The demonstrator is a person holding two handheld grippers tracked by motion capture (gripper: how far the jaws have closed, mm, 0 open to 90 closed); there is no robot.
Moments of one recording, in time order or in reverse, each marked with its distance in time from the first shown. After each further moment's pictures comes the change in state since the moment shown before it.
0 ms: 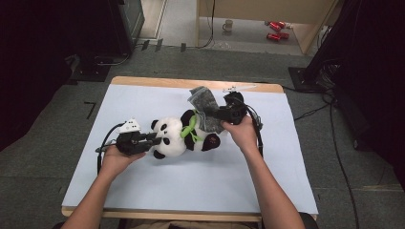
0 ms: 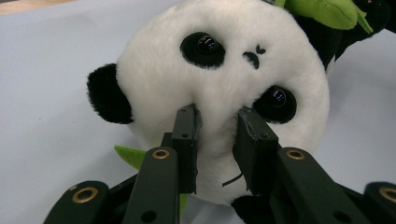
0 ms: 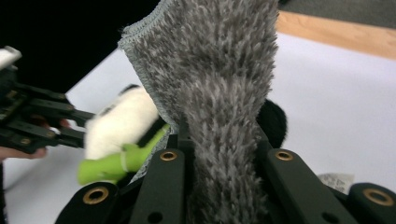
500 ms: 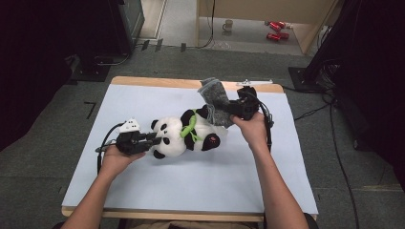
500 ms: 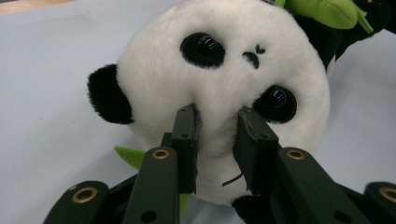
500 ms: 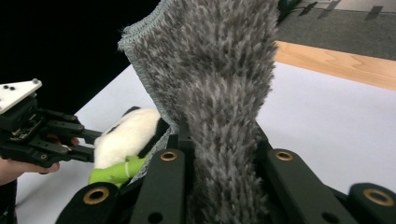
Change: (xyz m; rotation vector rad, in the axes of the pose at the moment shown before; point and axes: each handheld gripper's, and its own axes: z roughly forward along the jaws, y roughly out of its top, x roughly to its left) left arm 0.000 0.000 0.000 -0.002 0.000 0.001; right arm -0.004 0.011 -0.034 -0.094 0.006 0.007
